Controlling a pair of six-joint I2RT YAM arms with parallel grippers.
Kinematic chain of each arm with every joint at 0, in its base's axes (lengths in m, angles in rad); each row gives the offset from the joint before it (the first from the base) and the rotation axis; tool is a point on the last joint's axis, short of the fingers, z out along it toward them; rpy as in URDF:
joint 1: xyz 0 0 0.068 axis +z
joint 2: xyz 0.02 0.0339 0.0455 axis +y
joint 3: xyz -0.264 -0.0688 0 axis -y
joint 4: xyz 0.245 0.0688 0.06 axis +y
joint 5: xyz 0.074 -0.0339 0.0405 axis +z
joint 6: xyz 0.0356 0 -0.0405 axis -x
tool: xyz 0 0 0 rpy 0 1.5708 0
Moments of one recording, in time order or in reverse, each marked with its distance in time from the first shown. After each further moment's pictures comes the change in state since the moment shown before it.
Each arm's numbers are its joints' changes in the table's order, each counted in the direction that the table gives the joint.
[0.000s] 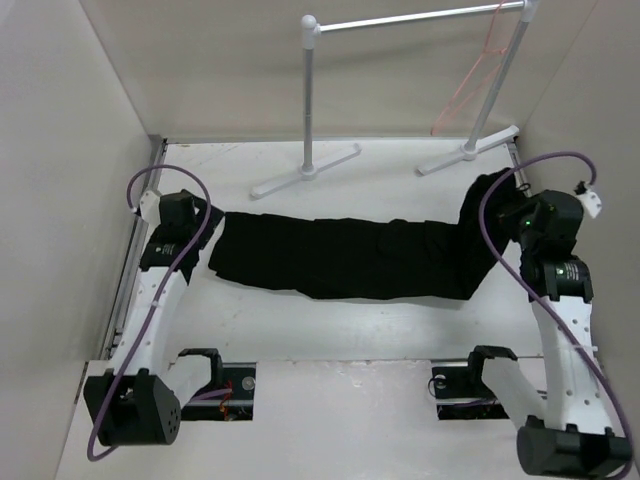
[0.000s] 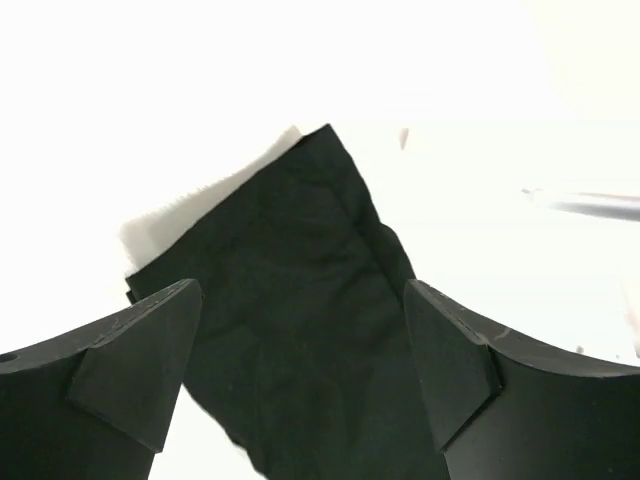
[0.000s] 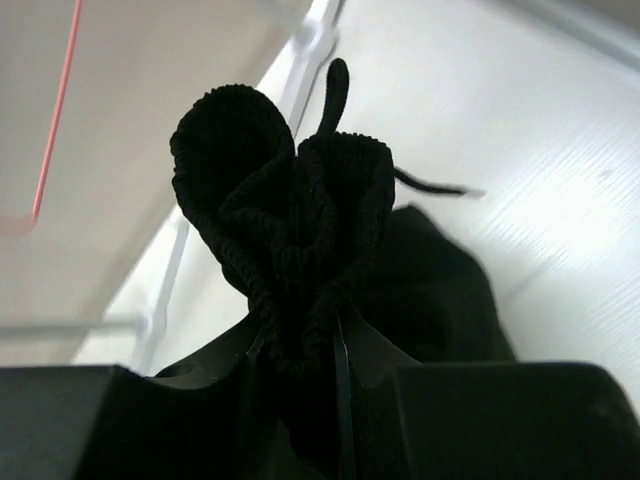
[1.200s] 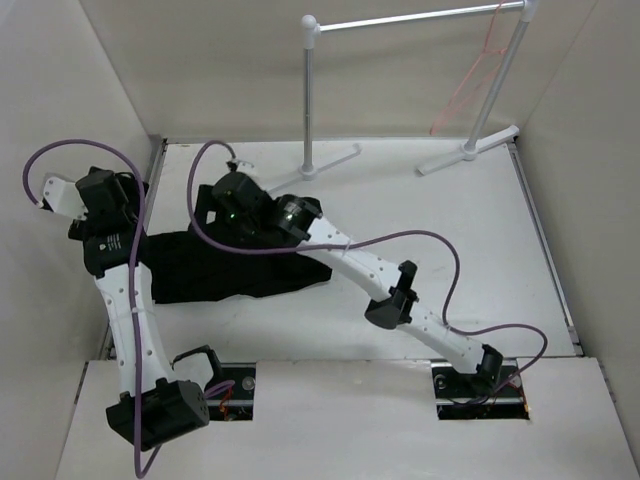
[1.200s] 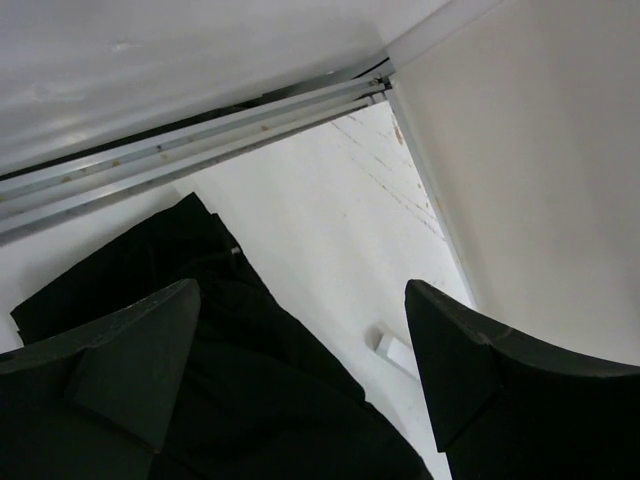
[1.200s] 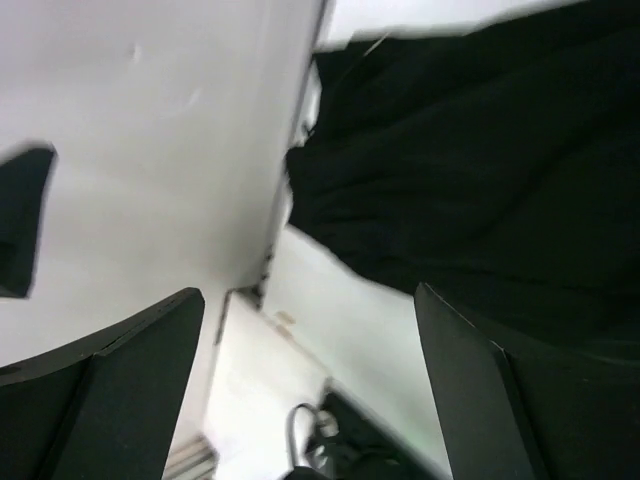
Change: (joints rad) left arm 0.365 -0.033 0.347 0.145 0.067 -0.107; right arm 1.315 1.782 2.029 0.392 0.021 -0.192
